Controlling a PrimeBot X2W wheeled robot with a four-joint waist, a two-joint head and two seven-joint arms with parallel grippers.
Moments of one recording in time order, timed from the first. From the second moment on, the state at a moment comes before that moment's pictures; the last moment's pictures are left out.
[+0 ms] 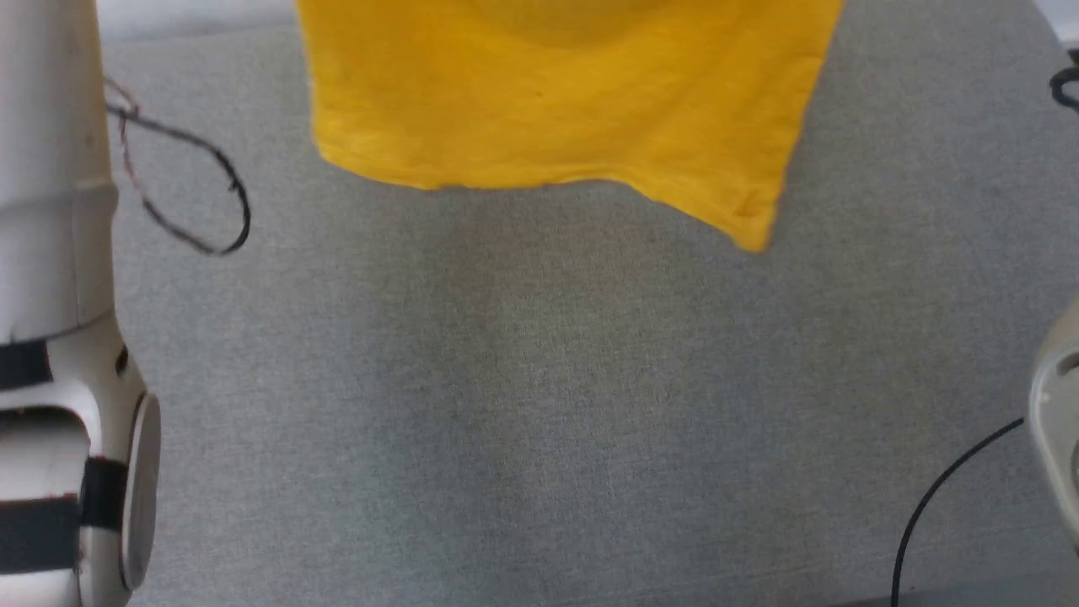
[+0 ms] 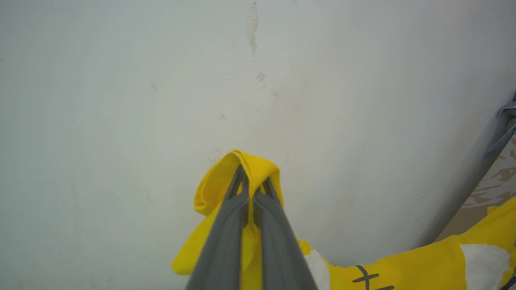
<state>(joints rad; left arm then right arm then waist) -1.32 0.27 -0.15 0.33 -0.55 0.13 0.46 -1.37 -0.05 -0.25 0.47 0.11 0.13 0.43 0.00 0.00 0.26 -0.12</state>
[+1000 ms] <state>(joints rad) -1.72 0.20 -0.06 0.43 -0.54 0.06 -0.08 -1.76 -0.13 -0.14 0.60 -0.23 0.13 -0.11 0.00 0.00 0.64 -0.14</state>
